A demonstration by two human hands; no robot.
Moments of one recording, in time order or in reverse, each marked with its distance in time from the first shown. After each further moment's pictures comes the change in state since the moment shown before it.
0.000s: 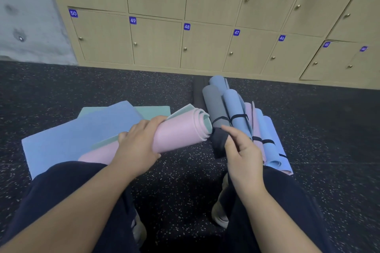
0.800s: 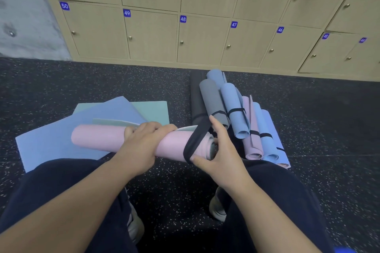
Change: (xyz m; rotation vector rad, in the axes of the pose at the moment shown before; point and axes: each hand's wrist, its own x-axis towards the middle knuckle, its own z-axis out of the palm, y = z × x) left_hand 0.003 0.001 0.022 0.074 -0.037 0.241; right_hand 0.001 0.021 0.005 -0.084 -0.414 0.039
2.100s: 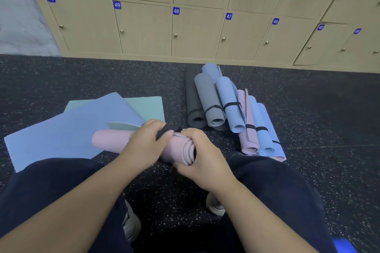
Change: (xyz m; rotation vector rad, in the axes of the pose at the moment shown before) left_hand 0.014 0.023 0.011 -0.597 -0.038 -0.247; right_hand 0.004 0.004 0.018 -0.251 -0.061 -0.114
